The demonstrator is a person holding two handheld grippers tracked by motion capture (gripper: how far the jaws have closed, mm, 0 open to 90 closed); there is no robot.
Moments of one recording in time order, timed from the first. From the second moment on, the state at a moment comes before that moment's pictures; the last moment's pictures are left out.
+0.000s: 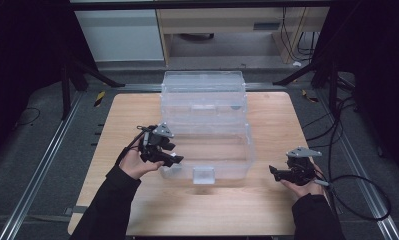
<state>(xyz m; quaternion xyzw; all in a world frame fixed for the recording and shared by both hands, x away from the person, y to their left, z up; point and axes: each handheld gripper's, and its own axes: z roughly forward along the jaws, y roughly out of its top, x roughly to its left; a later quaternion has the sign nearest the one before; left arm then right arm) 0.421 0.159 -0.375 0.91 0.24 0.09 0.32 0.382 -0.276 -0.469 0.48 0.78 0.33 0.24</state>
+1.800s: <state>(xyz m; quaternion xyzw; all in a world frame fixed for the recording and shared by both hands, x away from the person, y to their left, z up) 0.426 0.090 -0.417 0.97 0.12 0.02 0.23 0.386 -0.272 -0.471 0.47 0.79 0.33 0.23</state>
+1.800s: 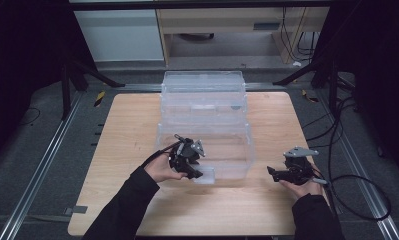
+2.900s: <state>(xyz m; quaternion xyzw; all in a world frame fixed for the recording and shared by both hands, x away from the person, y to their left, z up) 0.434 0.091 -0.420 0.97 0.08 -0.02 0.24 0.416 -0.254 -0.398 0.41 0.79 0.40 0.22</state>
